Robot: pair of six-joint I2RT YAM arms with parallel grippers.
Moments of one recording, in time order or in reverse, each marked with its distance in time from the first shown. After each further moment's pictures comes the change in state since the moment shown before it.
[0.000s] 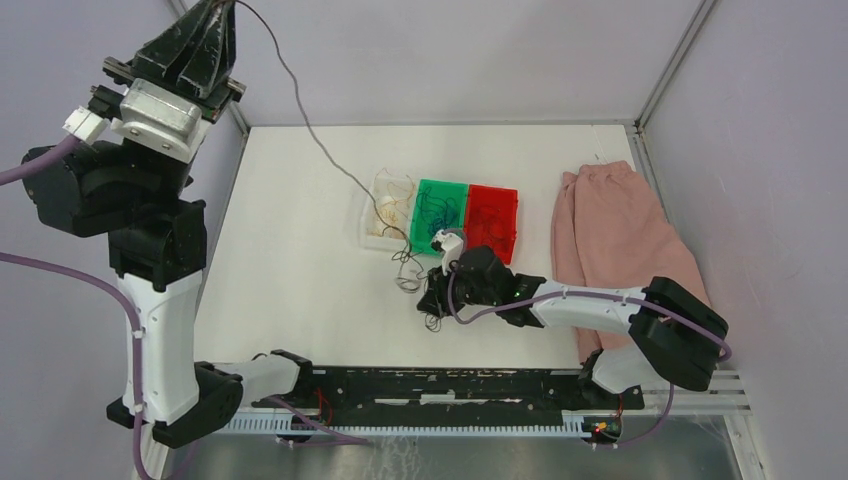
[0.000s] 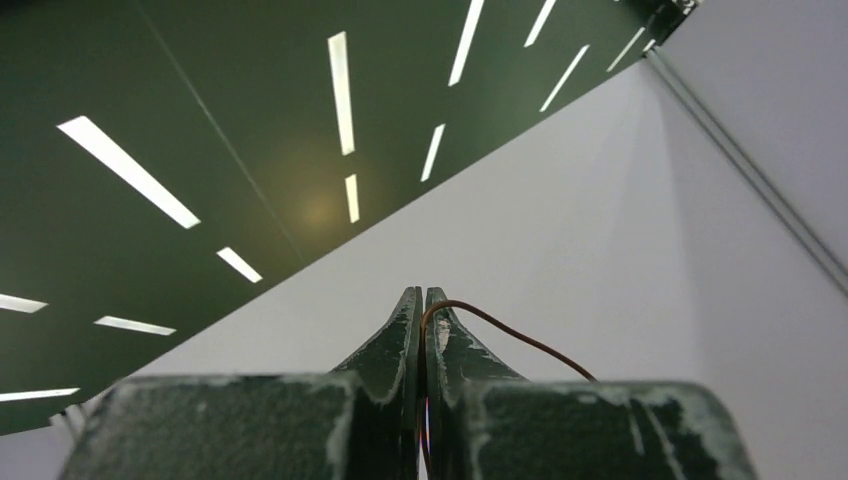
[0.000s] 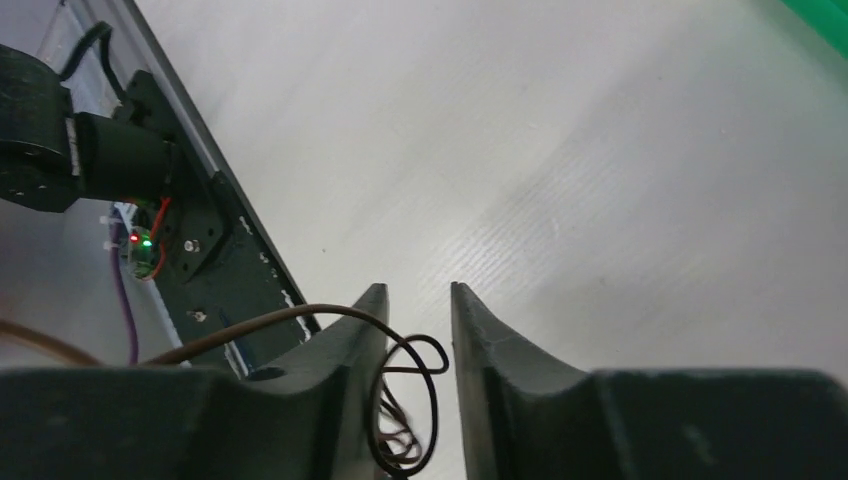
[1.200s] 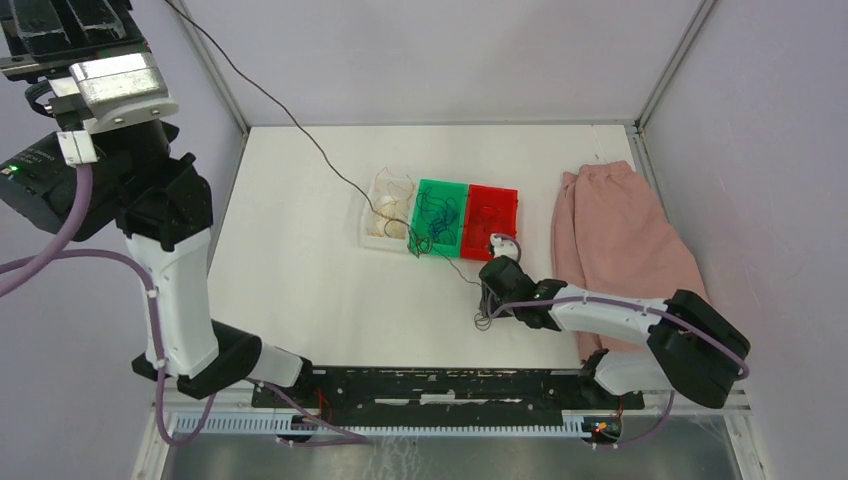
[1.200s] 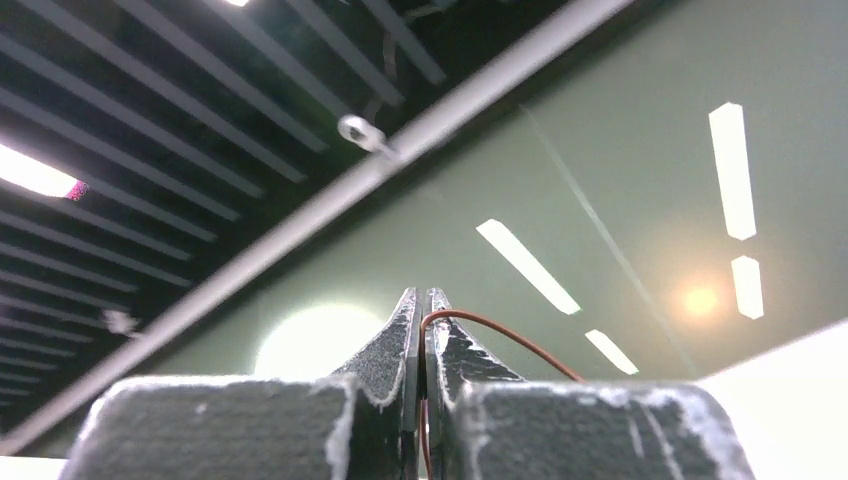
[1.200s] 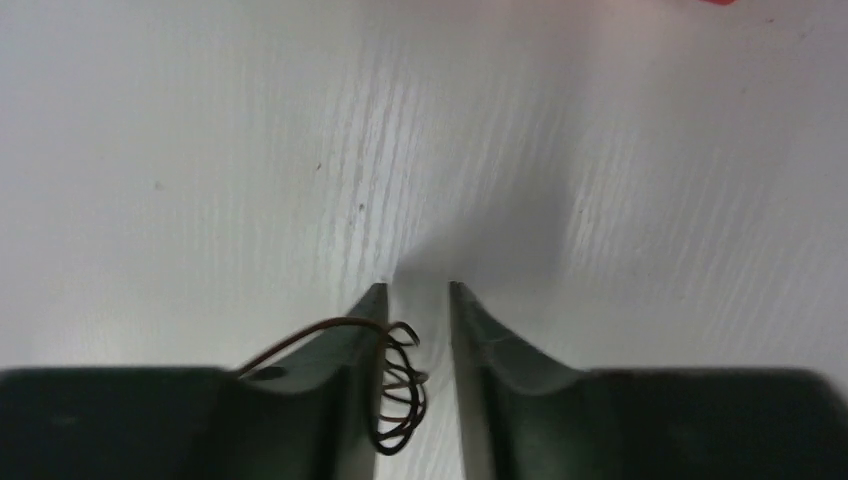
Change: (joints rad) left arm 0.000 0.303 0.469 0.413 -0.306 0.513; right arm -0.101 -0.068 -0.093 -0.437 0.497 0.249
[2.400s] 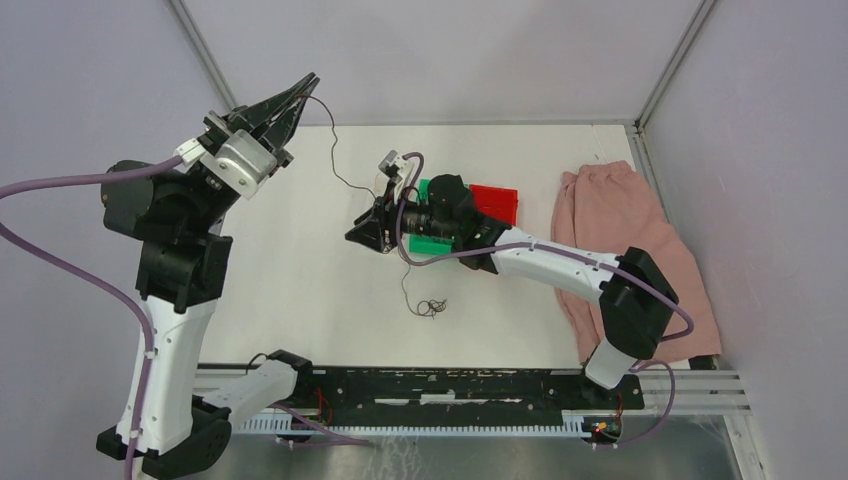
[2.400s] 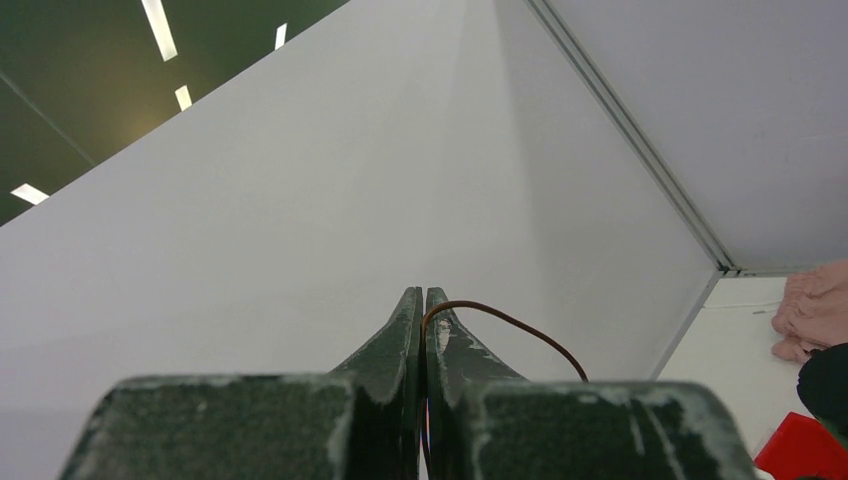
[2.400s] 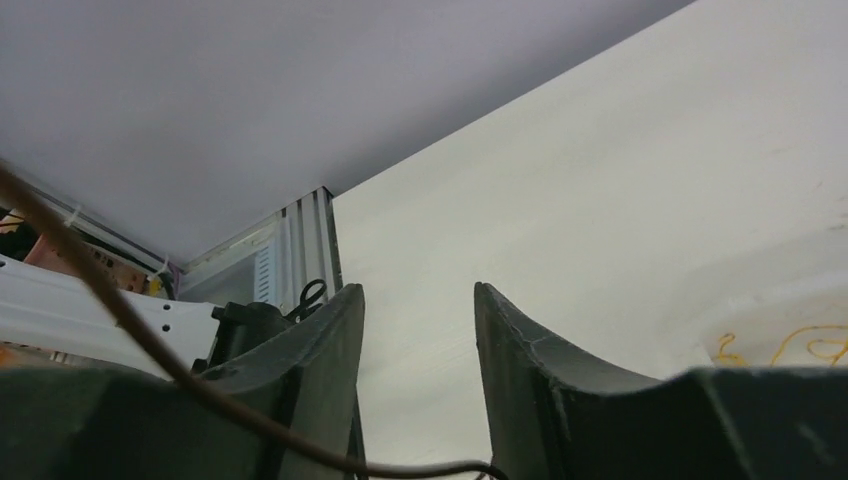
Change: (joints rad) left arm -0.001 -0.494 -0.874 -0.503 0.420 -0.502; right arm 0.048 0.319 0.701 0.558 -0.692 -0.336
